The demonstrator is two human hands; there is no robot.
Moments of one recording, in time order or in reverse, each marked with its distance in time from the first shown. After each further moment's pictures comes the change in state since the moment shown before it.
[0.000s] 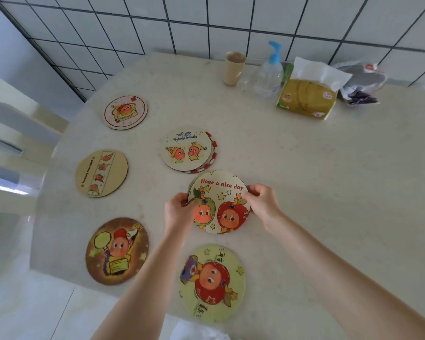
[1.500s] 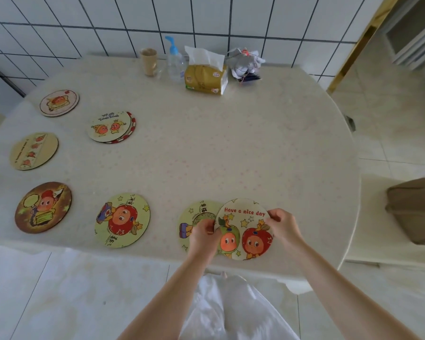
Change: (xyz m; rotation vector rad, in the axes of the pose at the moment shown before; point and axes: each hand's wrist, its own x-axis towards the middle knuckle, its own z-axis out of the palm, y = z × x) left_hand -0.289 -0.109 0.216 0.240 -0.271 0.095; right_hand -0.149 0.242 -0.283 -0.041 0.193 0.046
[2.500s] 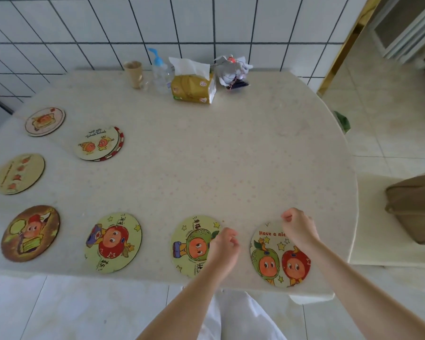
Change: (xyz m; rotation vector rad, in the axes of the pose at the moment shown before) left_hand 0.018 0.015 0.056 0.284 -0.175 0.139; right_hand 0.036 0.003 -0.049 -0.395 0.108 -0.069
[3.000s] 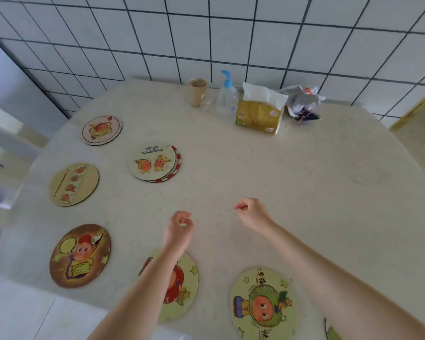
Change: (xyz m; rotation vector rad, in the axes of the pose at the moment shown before) left_hand 0.113 -0.085 -0.267 -0.240 0.385 -0.168; right_hand 0.049 -0.288 0.135 0.032 -0.251 -0.222
